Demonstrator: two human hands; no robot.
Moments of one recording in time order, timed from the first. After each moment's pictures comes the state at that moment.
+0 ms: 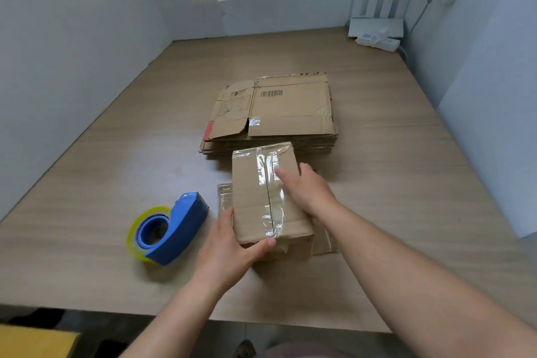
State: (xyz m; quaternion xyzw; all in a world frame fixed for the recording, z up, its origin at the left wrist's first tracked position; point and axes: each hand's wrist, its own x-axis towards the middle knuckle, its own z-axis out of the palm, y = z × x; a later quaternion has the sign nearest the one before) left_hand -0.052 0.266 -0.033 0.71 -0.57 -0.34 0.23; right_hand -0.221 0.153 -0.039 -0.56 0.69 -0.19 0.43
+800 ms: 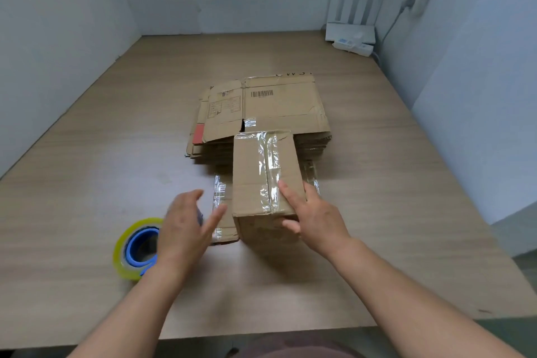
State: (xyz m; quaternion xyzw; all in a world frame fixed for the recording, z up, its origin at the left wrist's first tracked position) left_hand 0.033 0.208 -0.061 0.70 -0.65 -0.14 0.25; right_hand -0.220 0.202 -0.057 -0.78 0.62 -0.04 0.12
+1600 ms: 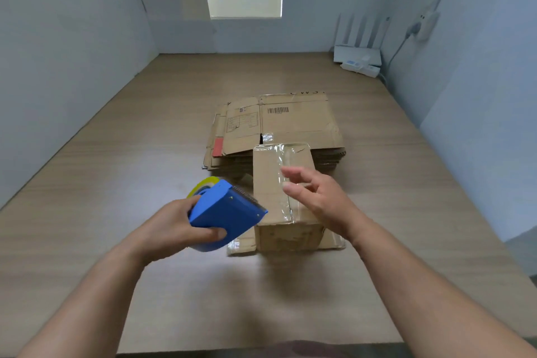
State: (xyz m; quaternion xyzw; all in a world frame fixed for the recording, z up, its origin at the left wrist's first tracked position) left_hand 0.090 0.204 0.030 0.58 -0.65 -0.45 0.18; right_hand -0.189 0.192 0.029 -0.66 0.52 -0.33 0.43
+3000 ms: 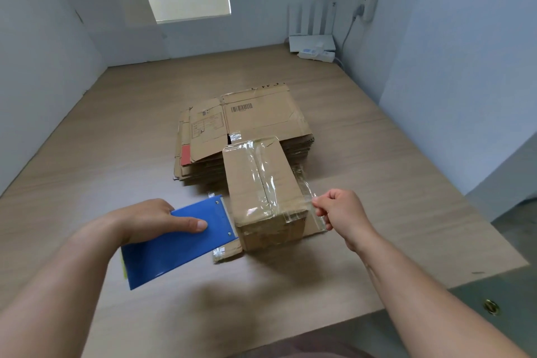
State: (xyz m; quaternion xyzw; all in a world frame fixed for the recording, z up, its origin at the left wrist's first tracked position) left_hand 0.083 0.149 0.050 0.65 -0.64 -0.38 -0.13; right_hand -0.233 0.220 -0.032 -0.35 0.71 -0.43 0.43
